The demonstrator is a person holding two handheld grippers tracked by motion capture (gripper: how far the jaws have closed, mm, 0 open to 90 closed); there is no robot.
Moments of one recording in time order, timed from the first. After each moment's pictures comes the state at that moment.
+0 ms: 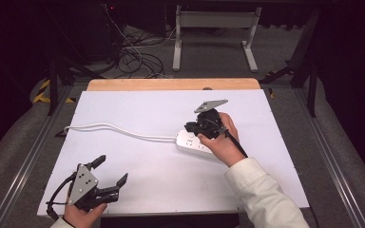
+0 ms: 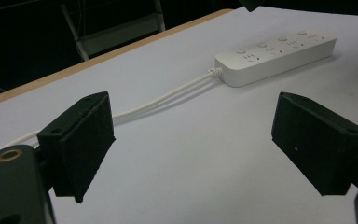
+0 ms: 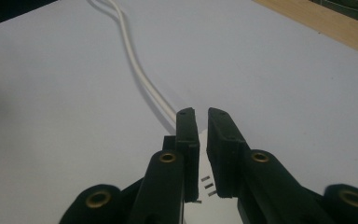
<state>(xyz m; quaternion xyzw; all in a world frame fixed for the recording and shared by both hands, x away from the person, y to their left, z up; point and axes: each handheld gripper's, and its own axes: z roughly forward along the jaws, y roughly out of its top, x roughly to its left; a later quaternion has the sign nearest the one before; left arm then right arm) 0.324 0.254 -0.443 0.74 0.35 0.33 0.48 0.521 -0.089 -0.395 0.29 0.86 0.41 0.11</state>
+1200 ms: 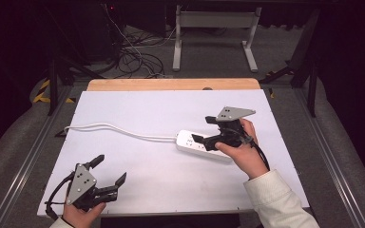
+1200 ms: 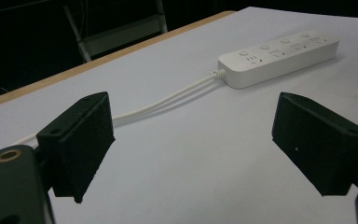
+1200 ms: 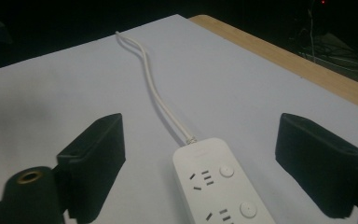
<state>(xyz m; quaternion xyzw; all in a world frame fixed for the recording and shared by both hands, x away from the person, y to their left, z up) 0.324 0.257 -0.441 0.74 0.34 0.33 0.48 0.486 -0.136 -0.383 0.24 0.82 0.50 0.14</state>
